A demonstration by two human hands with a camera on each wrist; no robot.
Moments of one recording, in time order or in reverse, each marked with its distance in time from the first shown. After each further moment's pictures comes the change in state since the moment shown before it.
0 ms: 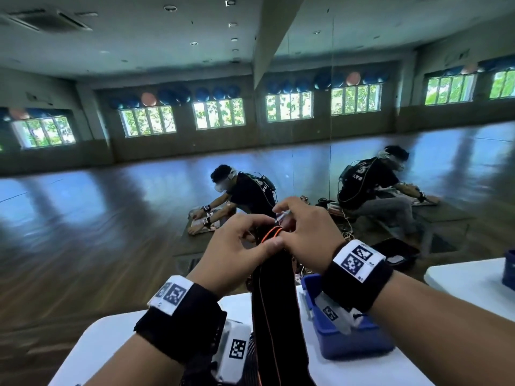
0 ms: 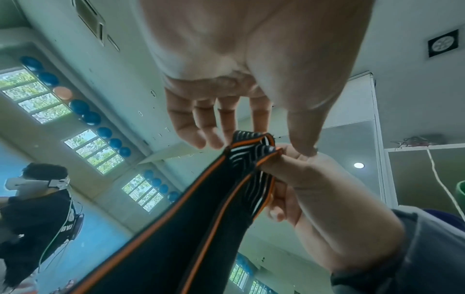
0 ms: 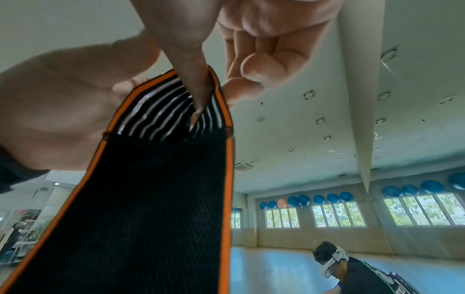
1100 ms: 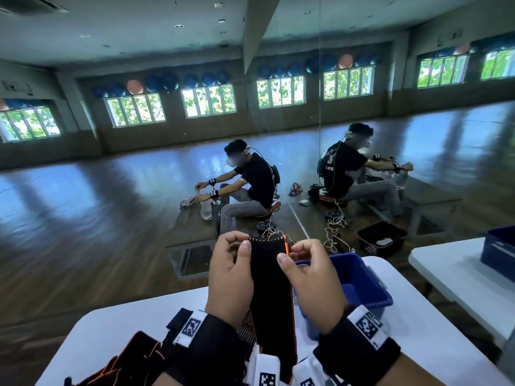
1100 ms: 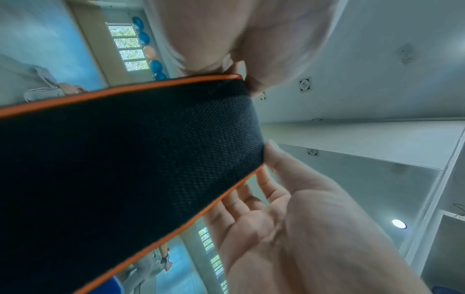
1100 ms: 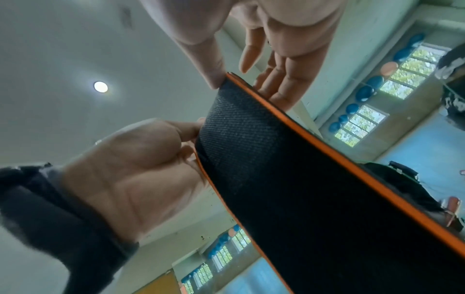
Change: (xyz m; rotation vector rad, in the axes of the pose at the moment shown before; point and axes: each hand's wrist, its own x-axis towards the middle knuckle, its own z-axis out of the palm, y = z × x) left_hand -0.035 -0.021 0.081 -0.495 0.381 -0.224; right_hand -0.095 0.032 0.034 0.528 0.229 0.409
